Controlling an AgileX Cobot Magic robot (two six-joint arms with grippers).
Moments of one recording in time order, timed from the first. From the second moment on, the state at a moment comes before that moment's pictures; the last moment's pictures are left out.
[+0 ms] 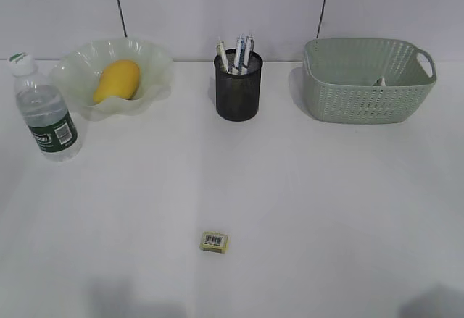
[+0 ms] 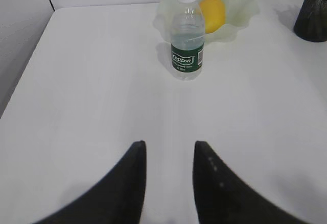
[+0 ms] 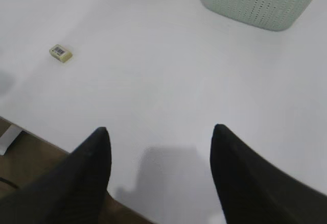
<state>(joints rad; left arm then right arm) 0.05 -0.01 -0.53 -0.07 1.07 0.08 0.51 0.08 -0.51 -0.01 1.04 0.00</state>
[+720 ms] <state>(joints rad) 0.05 -0.01 -0.53 -0.07 1.07 0.08 0.38 -0.01 -0.50 -0.07 1.04 0.08</state>
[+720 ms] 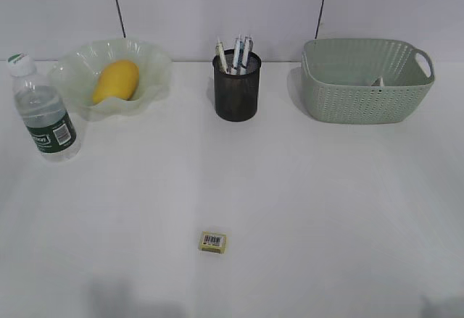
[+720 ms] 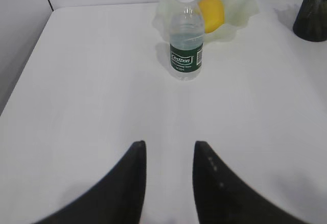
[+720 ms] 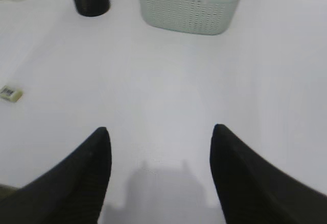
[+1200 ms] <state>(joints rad) 0.05 0.02 -0.53 -0.11 1.07 0.08 0.29 -0.01 -0.50 -0.06 1.04 0.10</state>
